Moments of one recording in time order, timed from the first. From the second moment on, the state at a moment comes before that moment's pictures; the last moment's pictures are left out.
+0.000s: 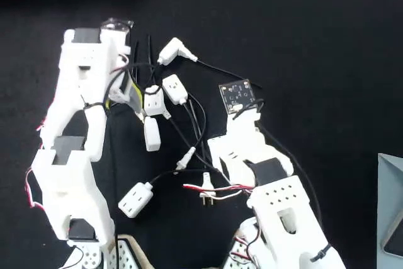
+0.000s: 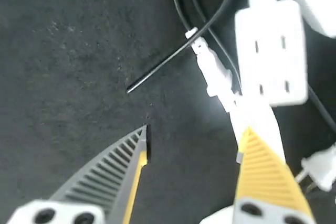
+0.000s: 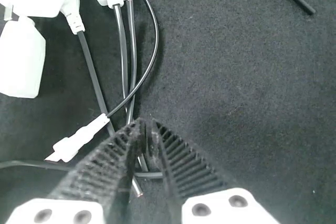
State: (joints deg) left arm -4.2 22.9 -17.2 92.3 -9.8; right arm -18.0 -55.7 71.6 47.8 -1.8
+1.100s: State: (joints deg) left arm 0.6 31.3 -10.6 76.1 4.5; right arm -18.0 -55.7 71.6 47.8 -1.8
